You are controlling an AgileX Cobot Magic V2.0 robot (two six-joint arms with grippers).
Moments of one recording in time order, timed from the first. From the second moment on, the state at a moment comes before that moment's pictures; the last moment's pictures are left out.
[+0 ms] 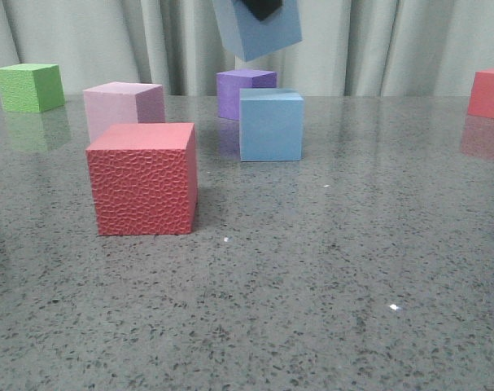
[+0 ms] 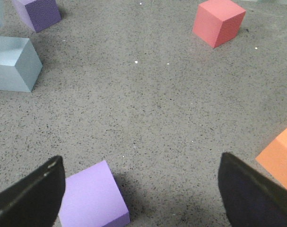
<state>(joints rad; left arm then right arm) -0.52 1.96 -2.09 -0.29 1.18 0.73 0.20 0.61 -0.84 -0.11 0.85 0.16</state>
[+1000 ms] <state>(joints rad) -0.52 2.00 -2.09 -0.34 1.22 0.96 0.20 0.61 -0.84 -0.11 0.85 0.16</state>
